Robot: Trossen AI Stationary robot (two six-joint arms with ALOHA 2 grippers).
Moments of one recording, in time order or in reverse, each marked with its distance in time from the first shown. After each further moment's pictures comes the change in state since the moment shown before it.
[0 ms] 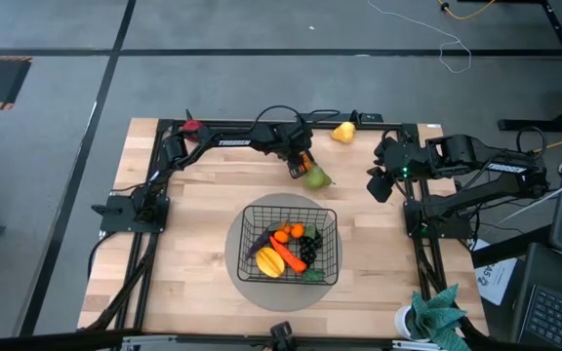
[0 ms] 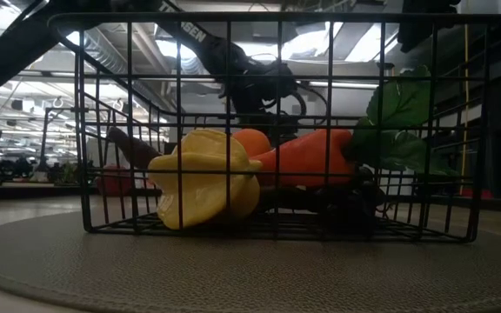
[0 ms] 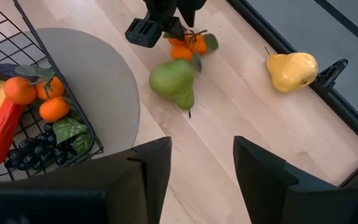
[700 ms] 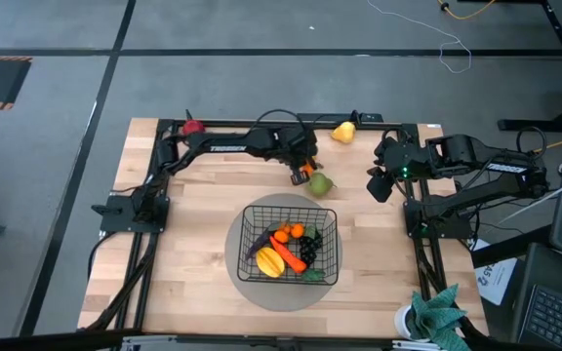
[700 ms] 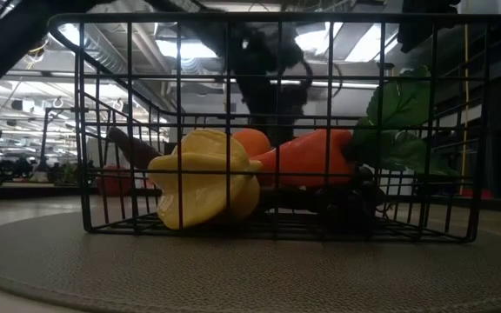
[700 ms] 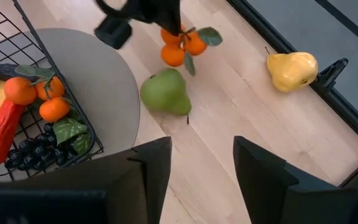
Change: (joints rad) left arm -0.084 -0.090 0.005 -0.021 -0.037 0.088; right arm 0.000 0.000 0.000 -0.001 -0.001 0.003
